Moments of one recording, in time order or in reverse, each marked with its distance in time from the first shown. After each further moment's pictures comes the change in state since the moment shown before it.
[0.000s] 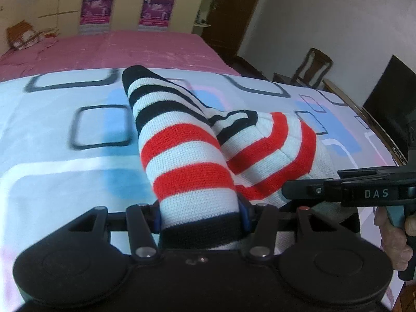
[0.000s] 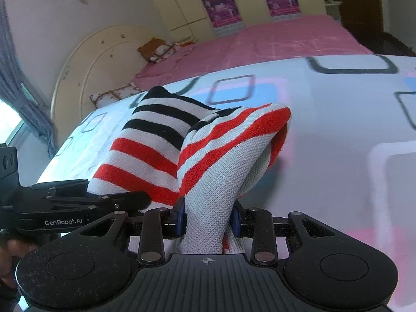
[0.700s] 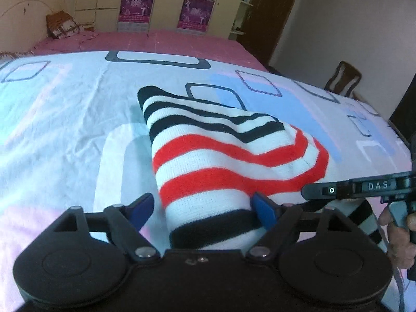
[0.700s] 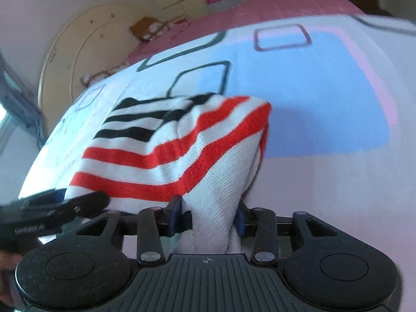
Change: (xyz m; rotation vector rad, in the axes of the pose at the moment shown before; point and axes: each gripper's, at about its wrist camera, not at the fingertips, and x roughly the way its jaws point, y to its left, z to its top) left arm -0.014 0.131 -0.046 -0.080 -0.040 0.078; right arm 0.134 0.066 -0.034 0.124 0.065 -0.028
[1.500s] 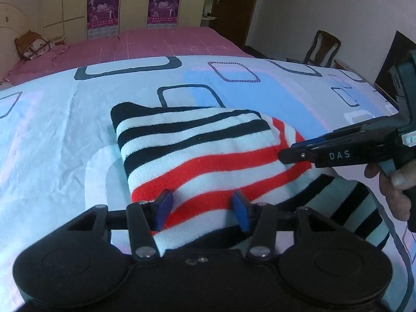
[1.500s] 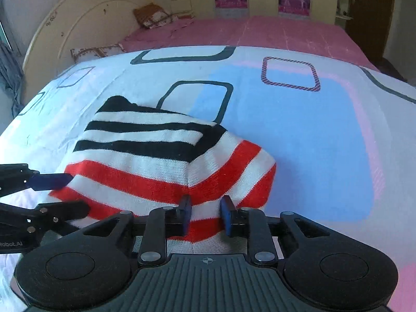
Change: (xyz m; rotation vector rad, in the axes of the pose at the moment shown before) left arm -0.002 -0.018 0.019 0.197 0.058 -0.015; right arm 0.013 0.044 0.026 -0.268 -0.004 -0.203
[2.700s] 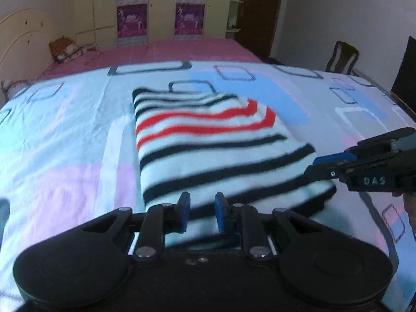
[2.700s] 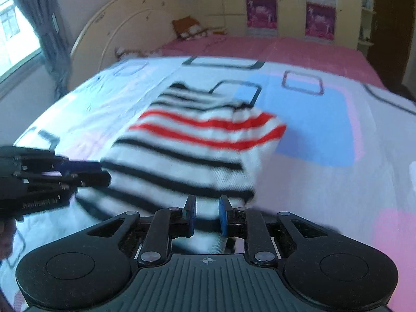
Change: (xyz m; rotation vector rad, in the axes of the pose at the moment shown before) left arm -0.083 -0.067 -0.079 -0.062 -0.042 0.150; right arm -0.106 0.028 -0.099 -0.146 -0.045 0.079
